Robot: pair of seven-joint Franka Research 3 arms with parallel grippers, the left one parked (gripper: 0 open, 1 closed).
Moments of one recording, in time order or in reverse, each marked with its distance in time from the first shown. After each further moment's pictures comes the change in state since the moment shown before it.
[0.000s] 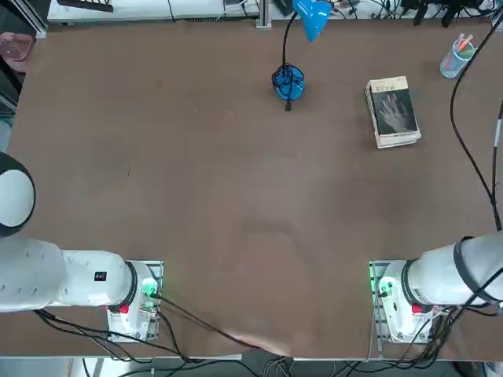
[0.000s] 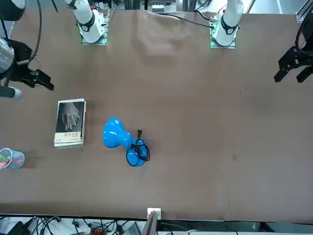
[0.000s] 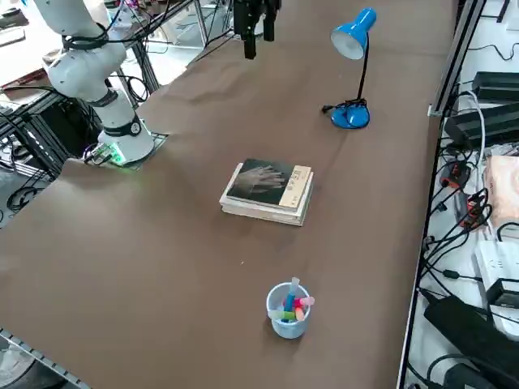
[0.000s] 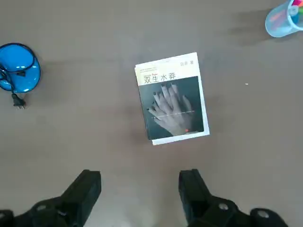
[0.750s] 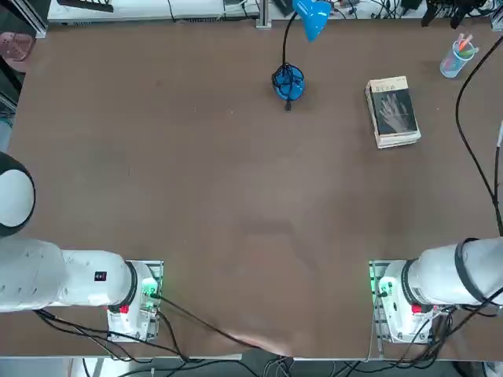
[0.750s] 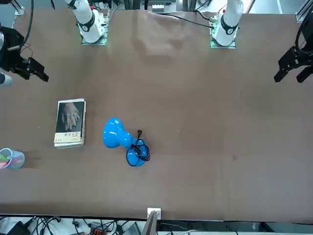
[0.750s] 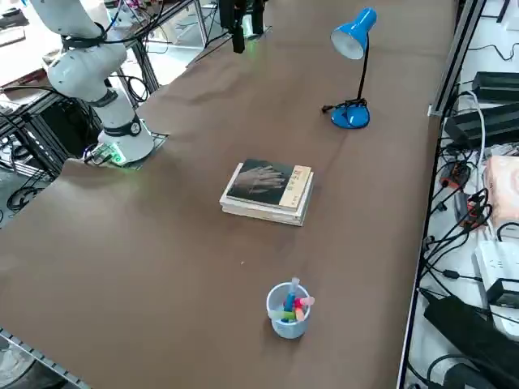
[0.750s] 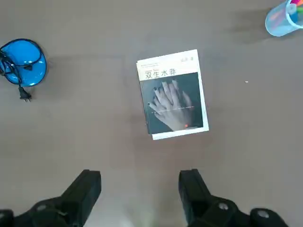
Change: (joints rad) arm -0.020 -0.087 0.004 -0.073 0.017 0.010 -0.035
